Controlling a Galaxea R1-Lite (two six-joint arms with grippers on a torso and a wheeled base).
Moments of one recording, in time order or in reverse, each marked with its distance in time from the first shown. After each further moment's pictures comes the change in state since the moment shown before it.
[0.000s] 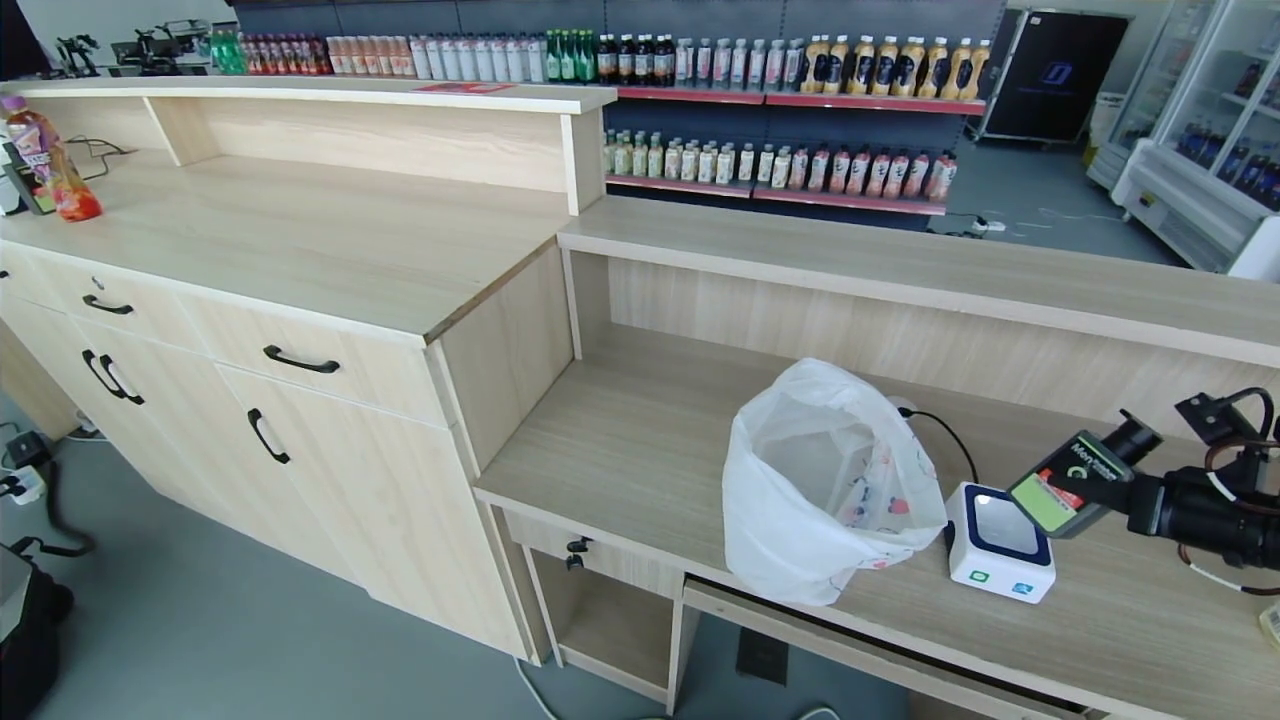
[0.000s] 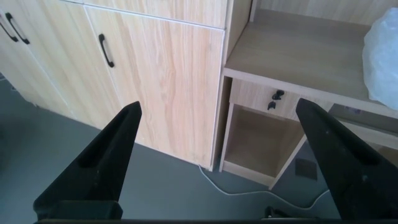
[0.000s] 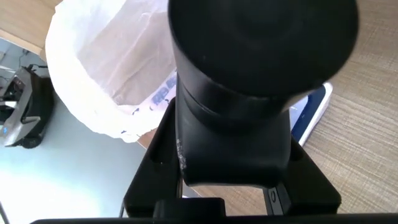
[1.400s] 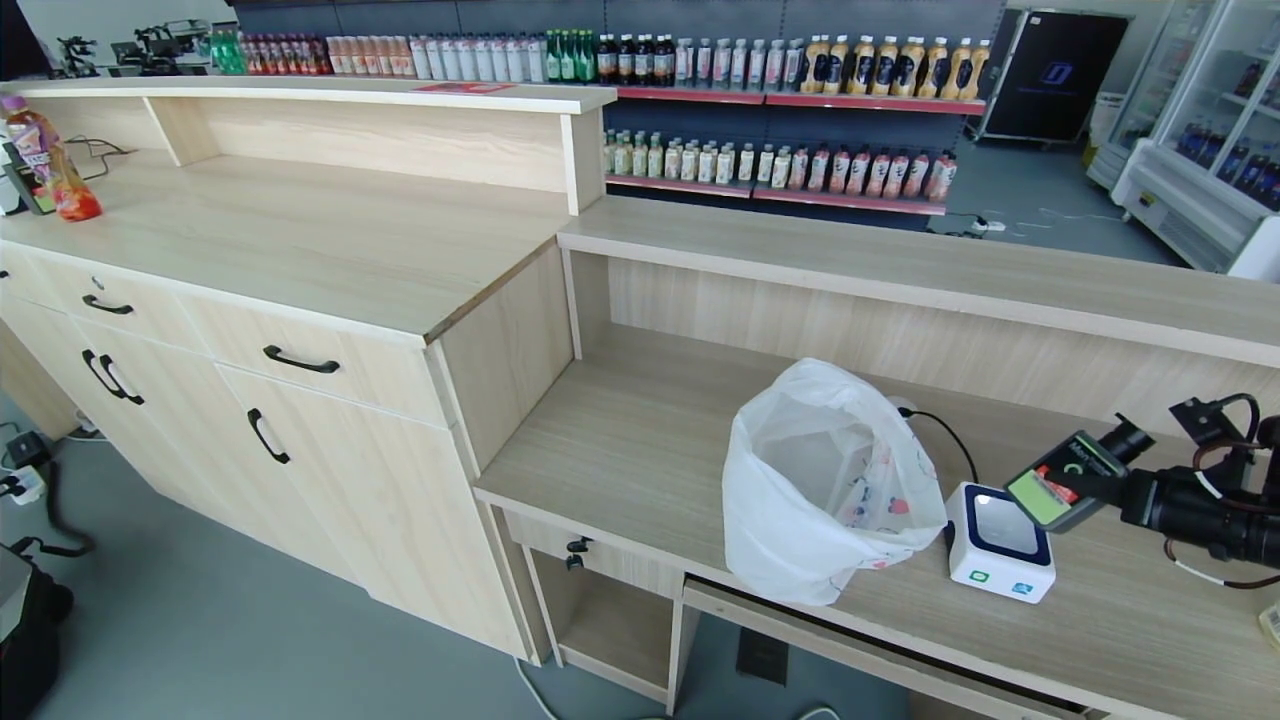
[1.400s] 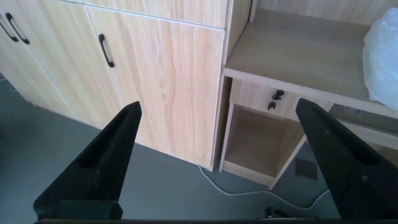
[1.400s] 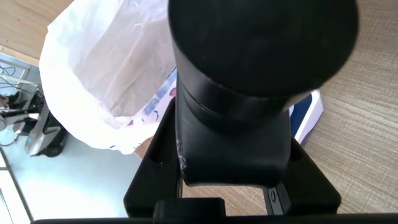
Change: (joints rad) left arm 0.000 0.000 0.000 0.000 0.000 0.000; right arm -0.028 0.122 -0.096 -0.022 0.052 0.076
